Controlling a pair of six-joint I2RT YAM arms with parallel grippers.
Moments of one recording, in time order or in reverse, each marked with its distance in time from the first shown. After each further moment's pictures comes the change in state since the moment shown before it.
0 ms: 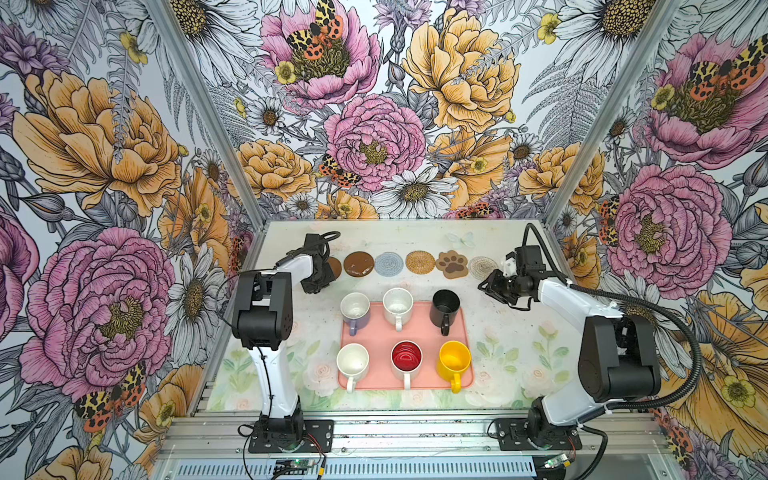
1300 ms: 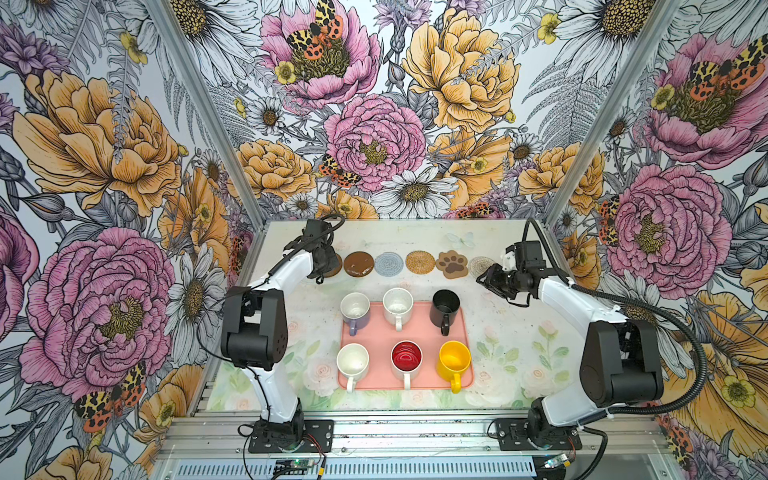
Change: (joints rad) left arm -0.094 -0.238 0.012 -0.012 -0.042 -0.005; right arm 0.024 -0.048 0.033 0.003 0.019 0.014
